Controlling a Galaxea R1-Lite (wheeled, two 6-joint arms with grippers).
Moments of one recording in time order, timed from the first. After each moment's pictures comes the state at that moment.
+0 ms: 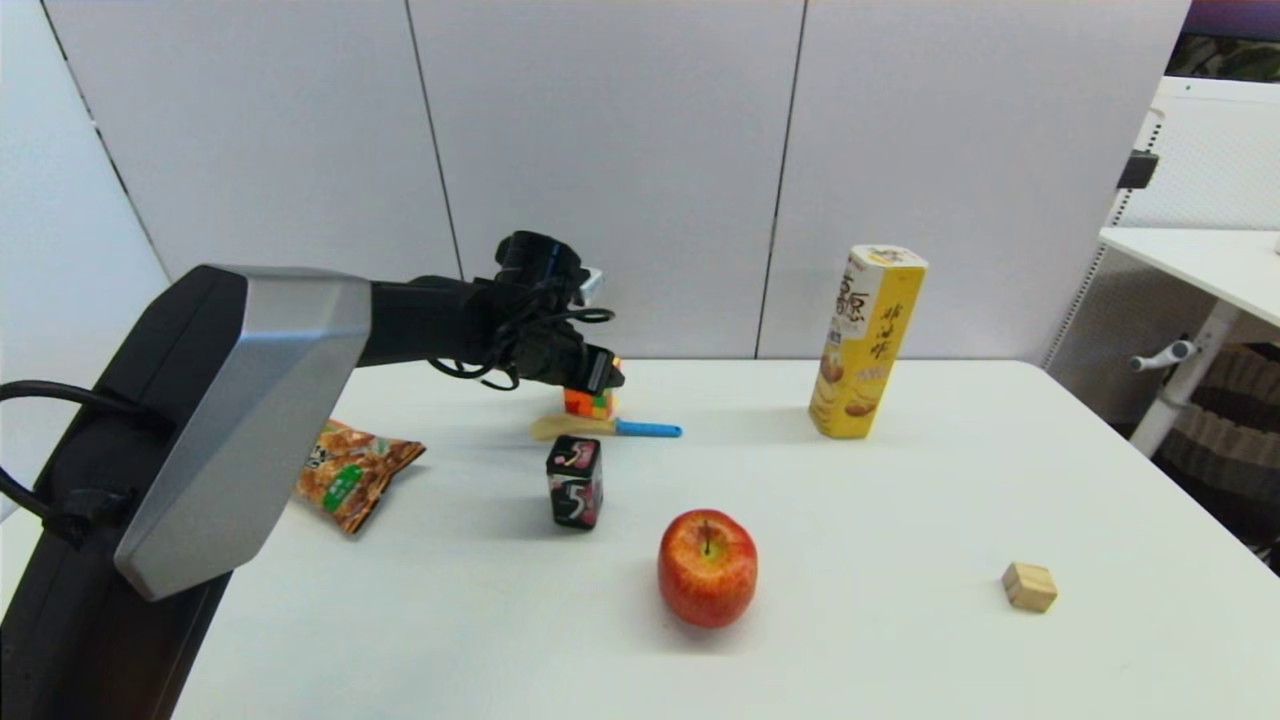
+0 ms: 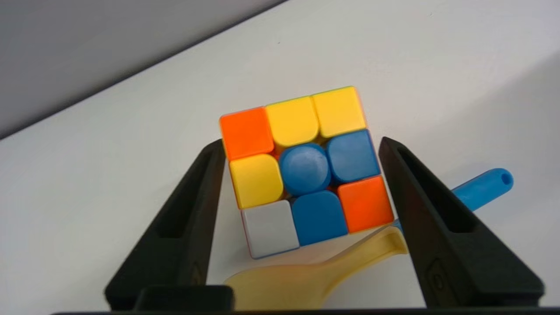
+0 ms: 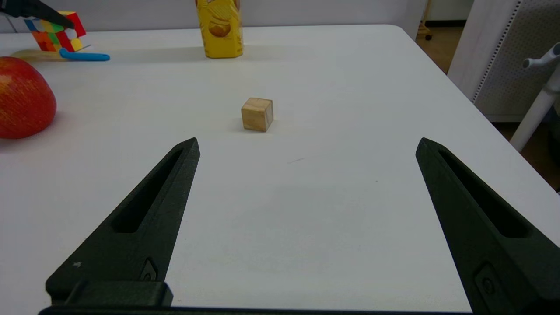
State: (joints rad) left arm -0.44 2.37 -1.97 0.26 -0.08 0.07; right arm 0.00 0.00 0.00 -0.01 -0.01 0.02
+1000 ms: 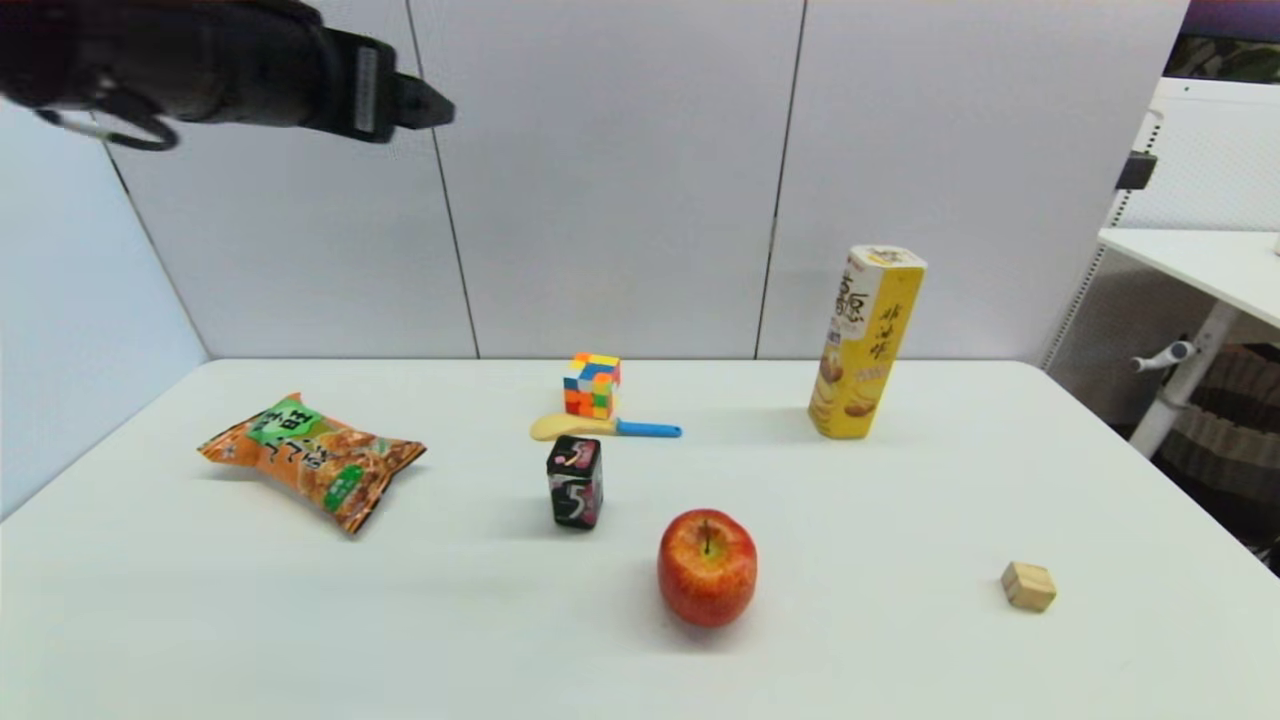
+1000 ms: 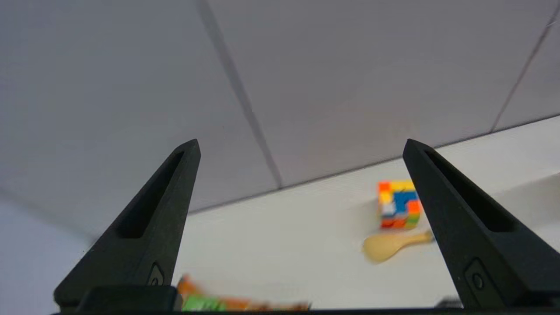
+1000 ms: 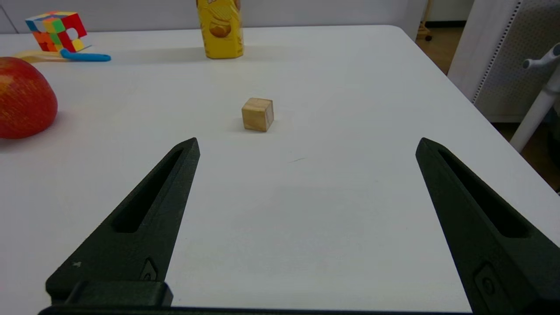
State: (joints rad) left arm -0.40 1.62 -1.79 0.34 0.26 0.19; right arm 0.00 0.00 0.00 -0.01 -0.01 0.02
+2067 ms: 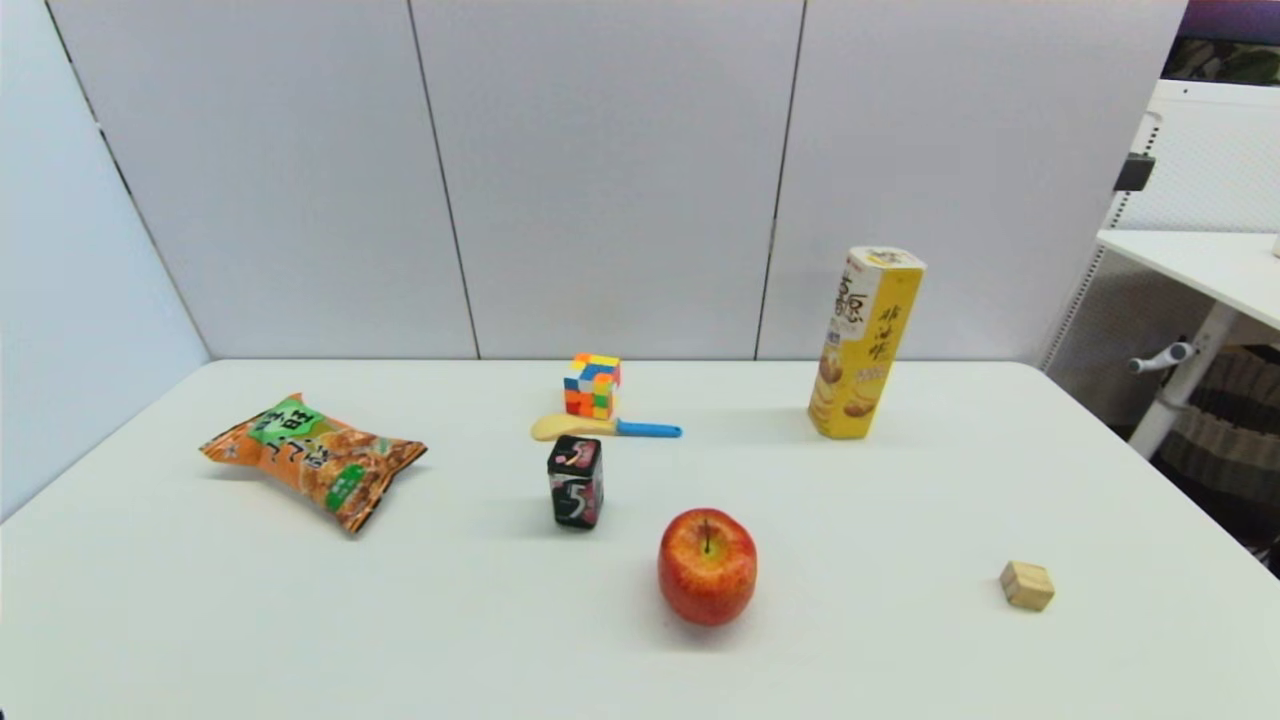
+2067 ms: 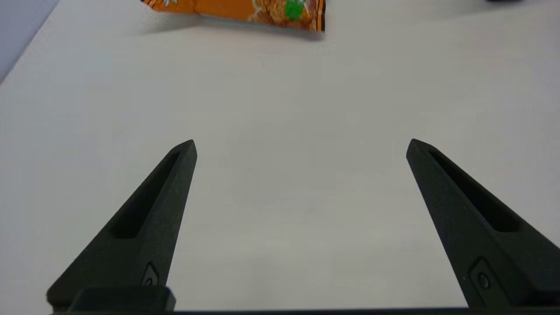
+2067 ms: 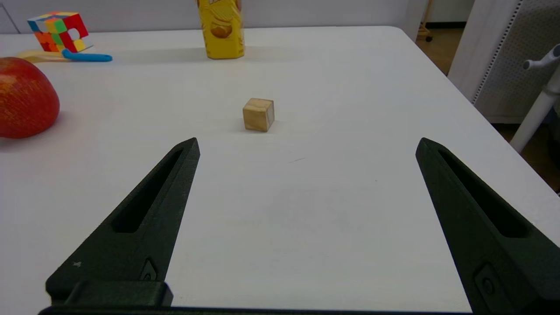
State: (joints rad) left arm 0.01 0.27 -0.13 0.11 -0.08 0.17; right arm 0.00 0.00 0.00 -0.01 -0.01 0.02
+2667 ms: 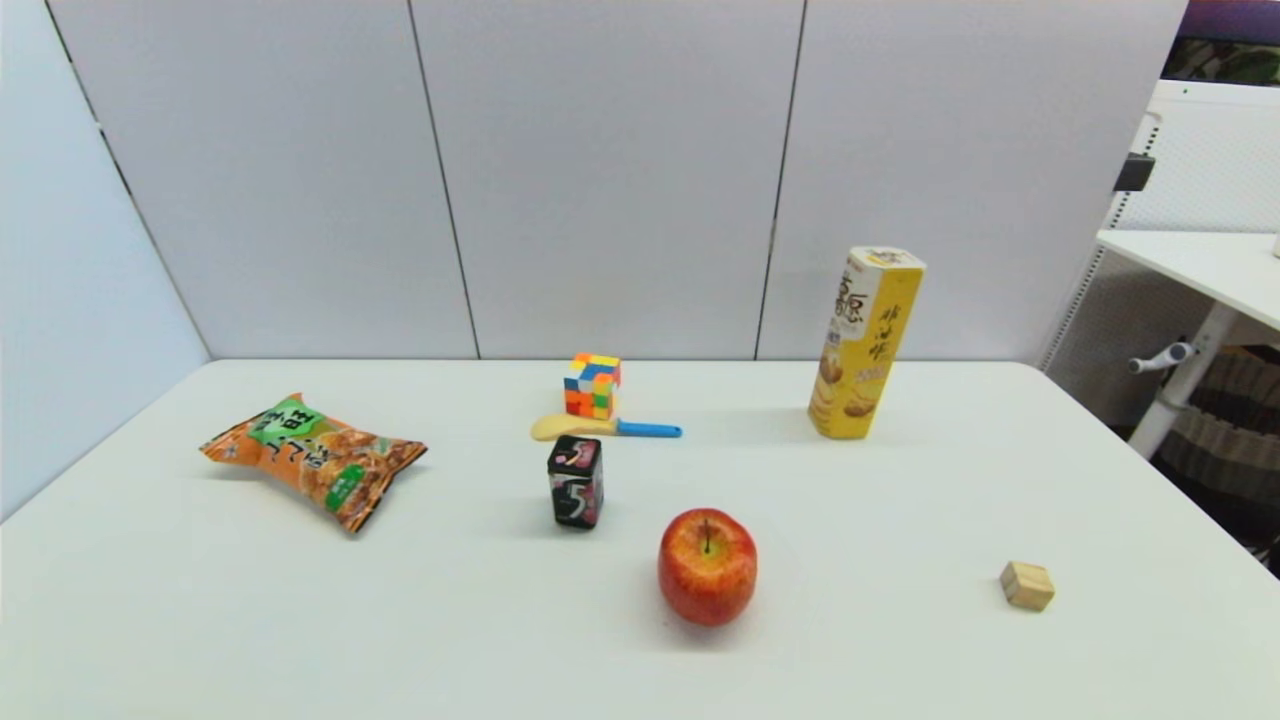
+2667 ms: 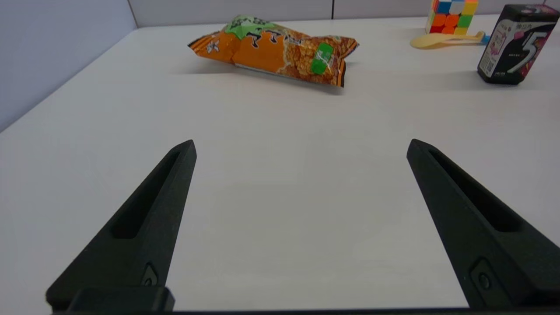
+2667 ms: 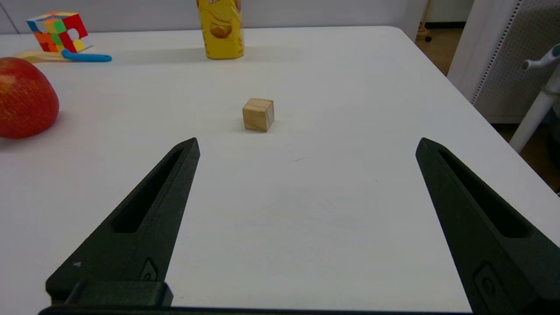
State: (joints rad) left arm 0.00 0.00 -0.01 0.01 -0.01 0.06; right arm 0.00 0.00 0.00 -0.01 -0.01 0.02
